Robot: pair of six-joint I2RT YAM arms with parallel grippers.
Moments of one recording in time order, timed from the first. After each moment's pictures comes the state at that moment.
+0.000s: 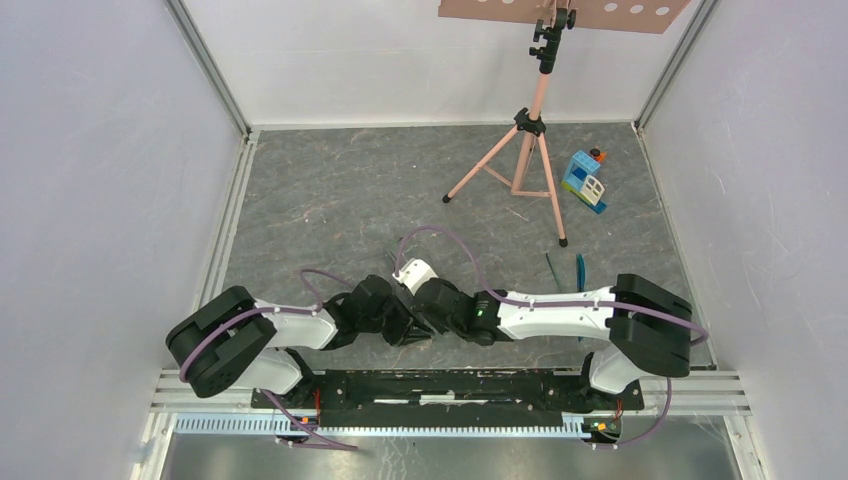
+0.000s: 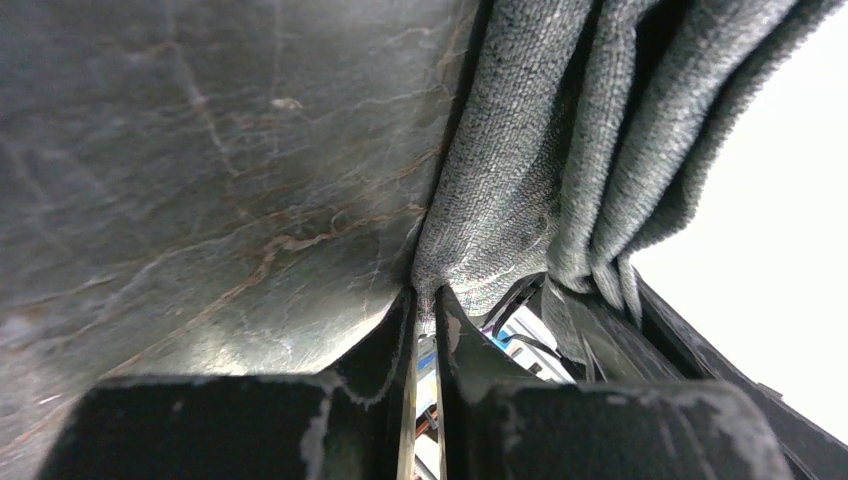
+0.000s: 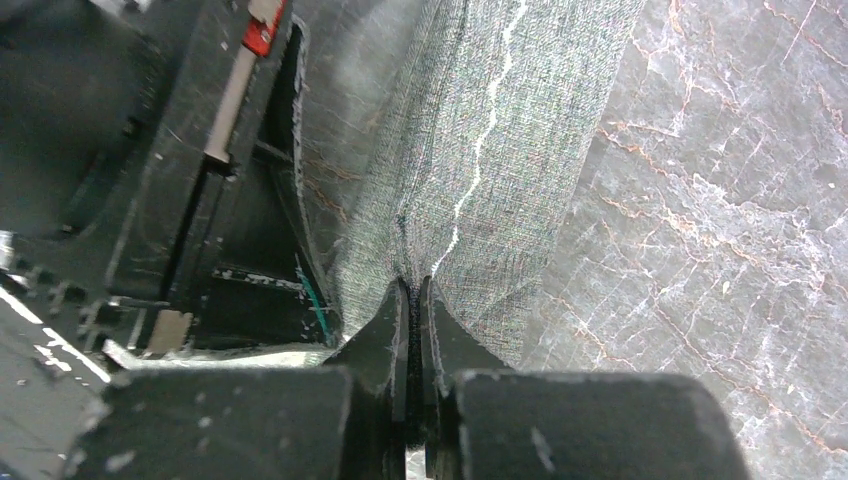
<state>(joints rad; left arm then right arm) -0.83 1.36 0.26 0.31 0.29 -1.55 1.25 1.57 0.86 -0.17 0.40 0.22</state>
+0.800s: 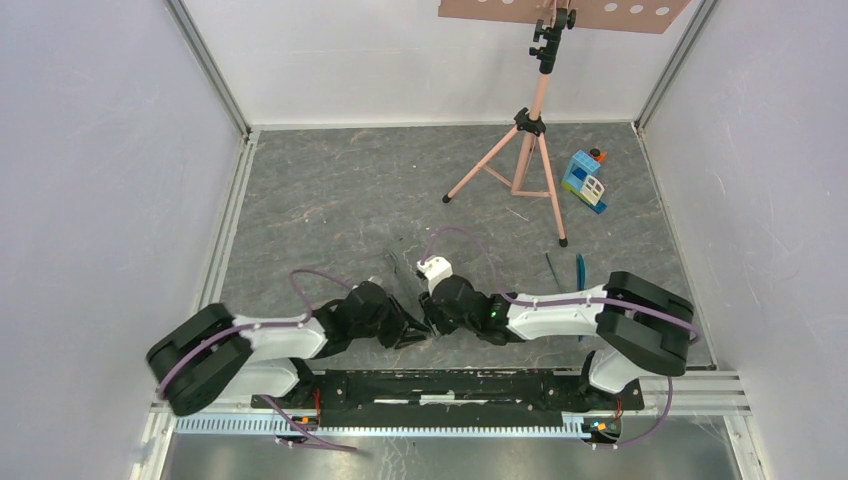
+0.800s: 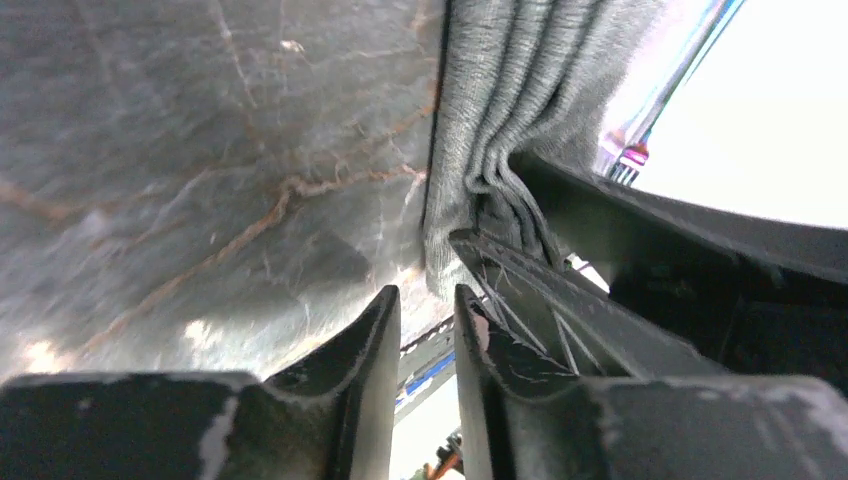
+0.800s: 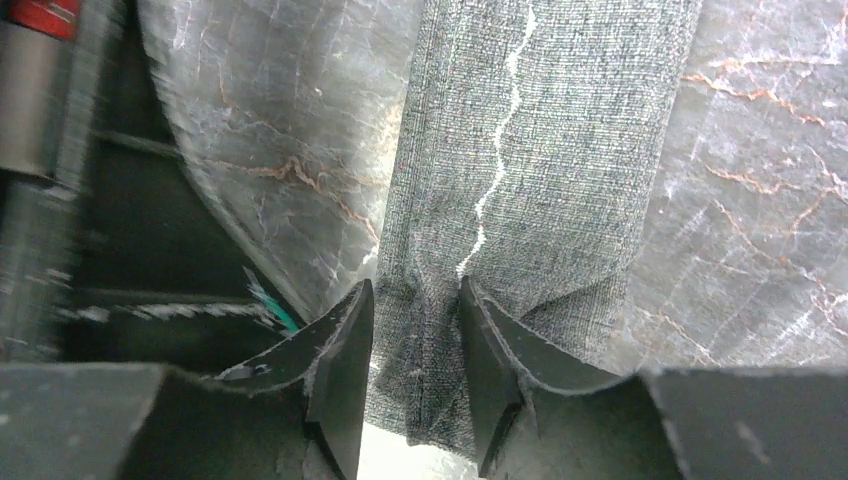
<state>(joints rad) -0.87 1.28 0.22 0.32 0.21 -1.53 1.16 1.58 0.69 0.12 0.24 0.43</state>
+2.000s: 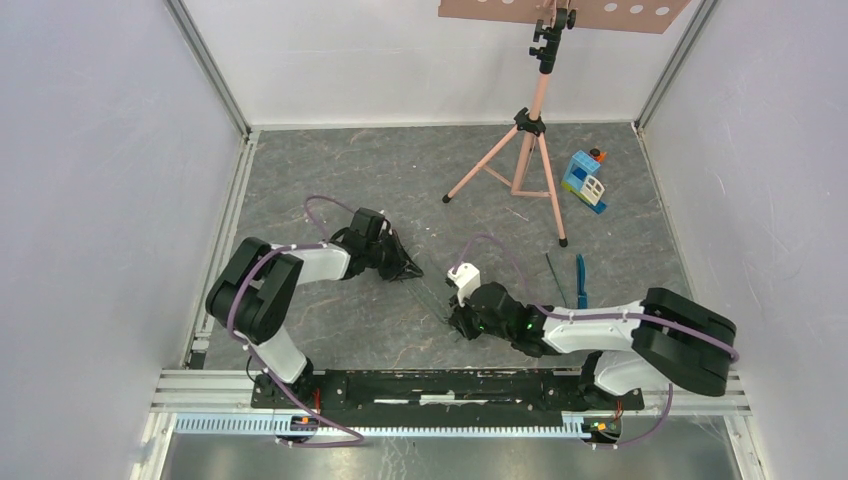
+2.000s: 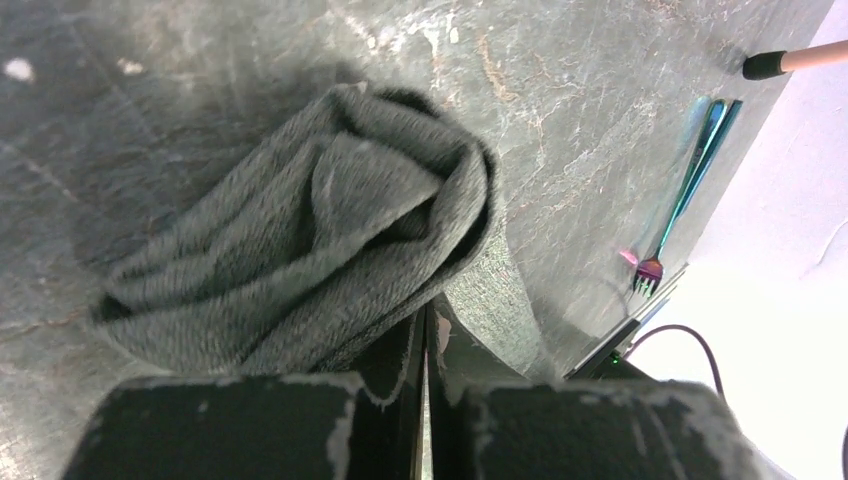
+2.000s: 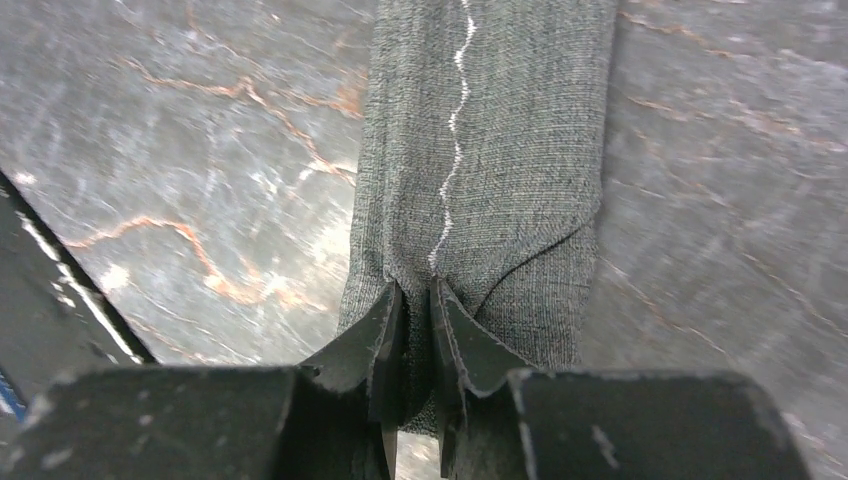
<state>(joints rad) -0.46 1.67 0.71 0.09 0.40 -0.92 1.10 1.39 0.41 0.34 0.12 0.35</state>
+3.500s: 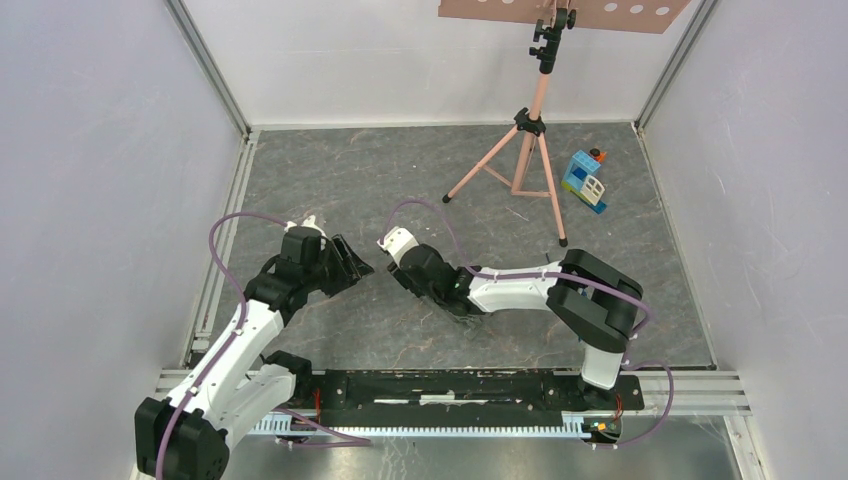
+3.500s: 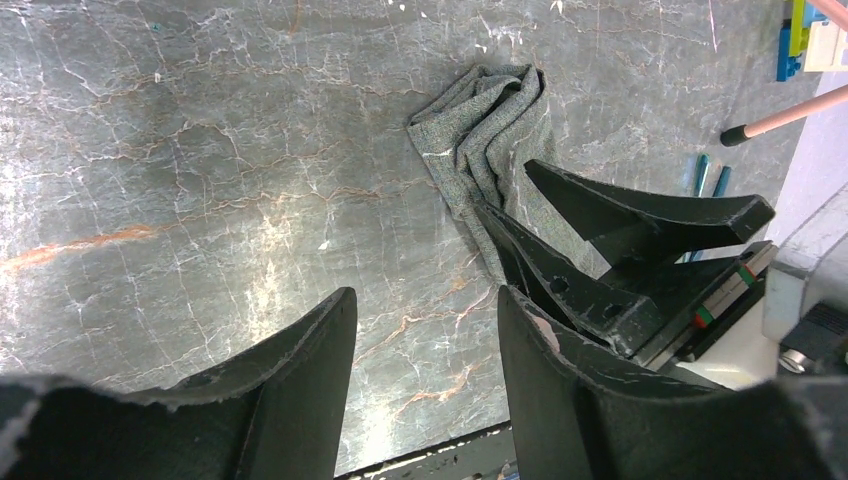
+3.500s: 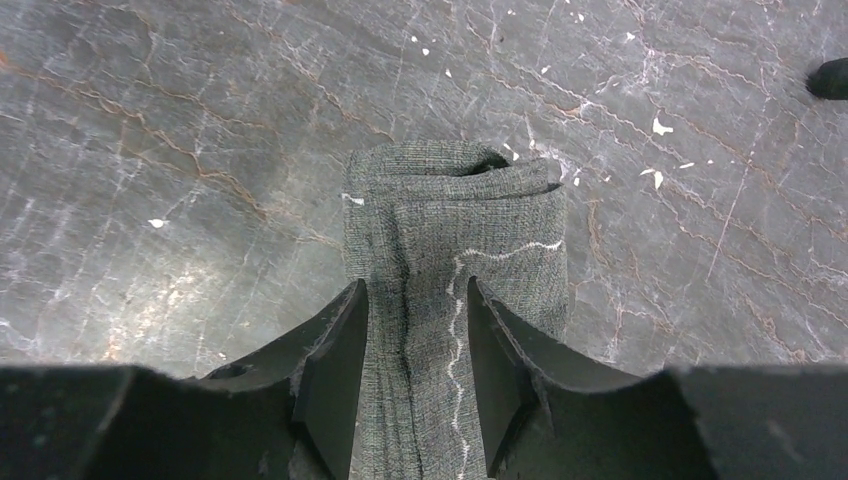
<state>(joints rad) -0.31 0.86 0.59 -0.50 0.16 -0.78 1.09 1.81 1.00 0.16 0.36 0.06</state>
